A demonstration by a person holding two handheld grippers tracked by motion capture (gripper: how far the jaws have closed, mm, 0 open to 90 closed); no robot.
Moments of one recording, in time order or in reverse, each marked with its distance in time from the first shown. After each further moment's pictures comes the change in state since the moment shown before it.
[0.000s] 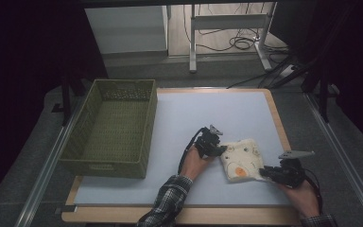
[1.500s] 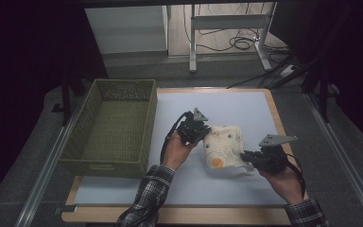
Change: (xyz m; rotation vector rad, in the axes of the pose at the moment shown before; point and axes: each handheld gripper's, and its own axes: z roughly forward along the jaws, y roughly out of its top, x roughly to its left) left arm 0.020 0.024 -0.094 -0.080 0.126 0.110; right arm 0.068 0.075 -0.005 -0.107 0.025 -0.194
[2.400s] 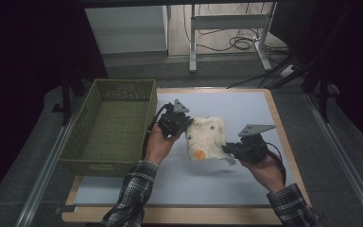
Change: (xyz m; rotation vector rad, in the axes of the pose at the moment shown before) left arm 0.035 -0.003 -0.049 -0.011 0.100 -0.016; right arm 0.022 0.046 0.032 -0.005 0.062 -0.047
